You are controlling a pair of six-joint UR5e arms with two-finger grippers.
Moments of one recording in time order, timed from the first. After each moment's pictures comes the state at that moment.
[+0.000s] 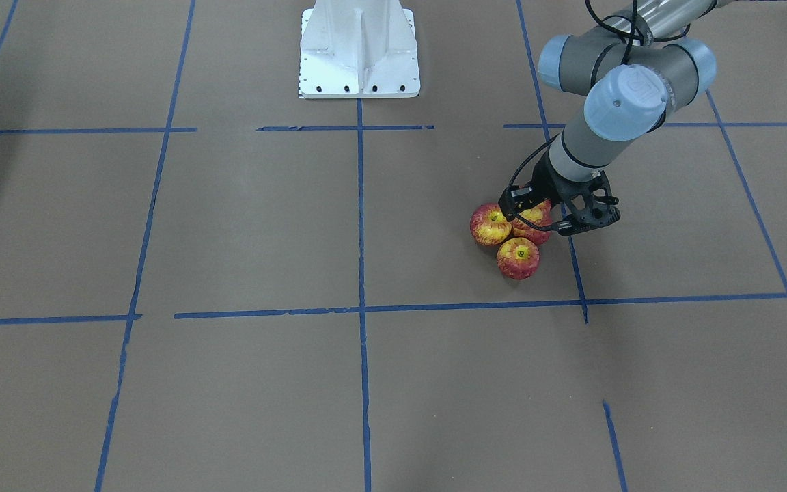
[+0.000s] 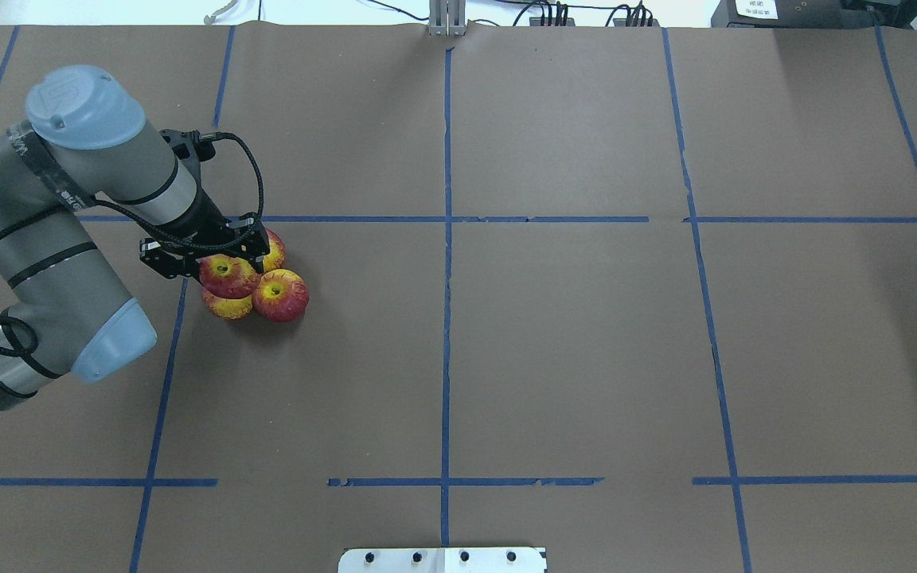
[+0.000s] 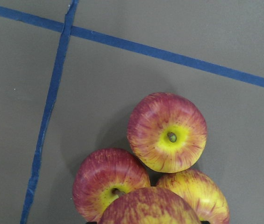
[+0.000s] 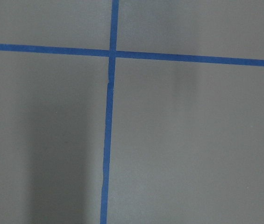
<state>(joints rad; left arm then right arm) -0.78 -2.00 -1.75 -1.62 -2.20 -1.22 1.59 -1.71 1.71 -1.58 2.29 -0.06</state>
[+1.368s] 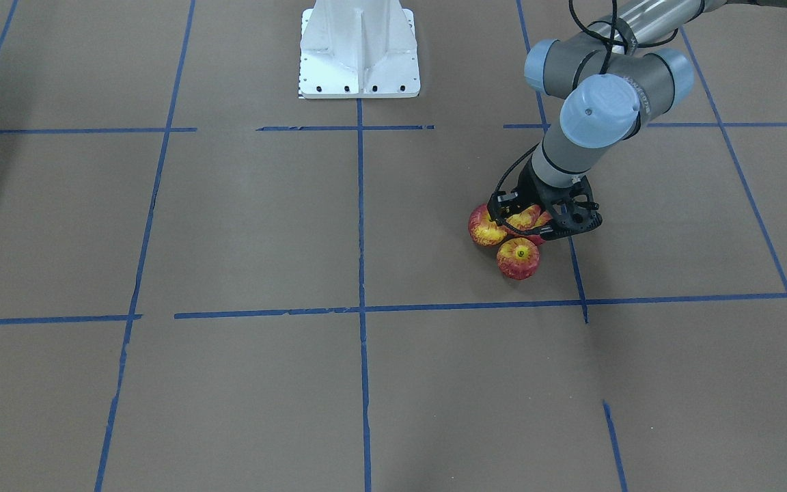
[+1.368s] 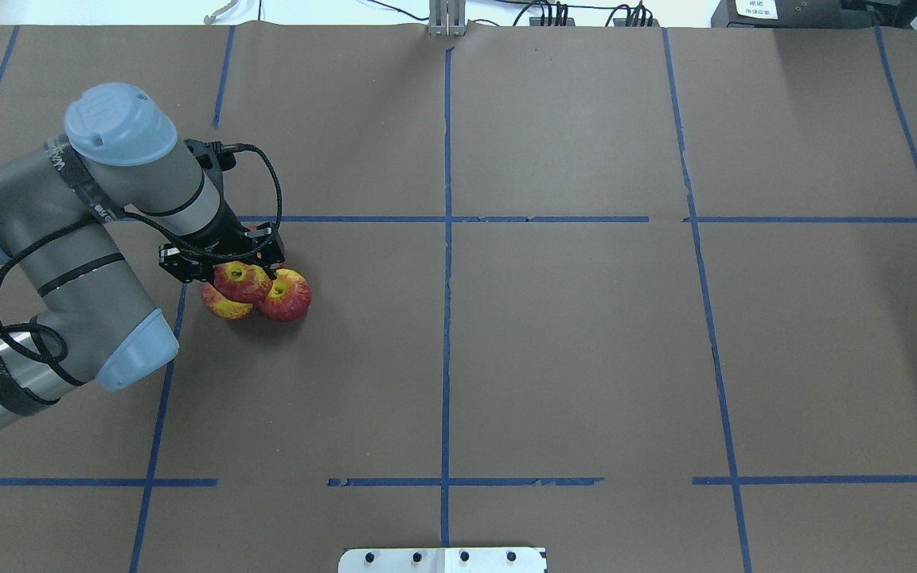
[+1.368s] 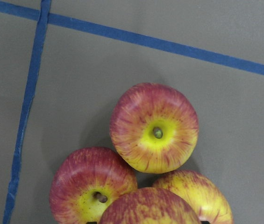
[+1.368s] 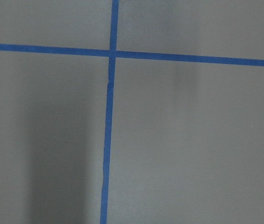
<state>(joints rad) -0.75 -2.02 -1.72 -1.62 -2.14 -1.22 1.59 -1.71 1.71 -1.58 2.29 -0.06</state>
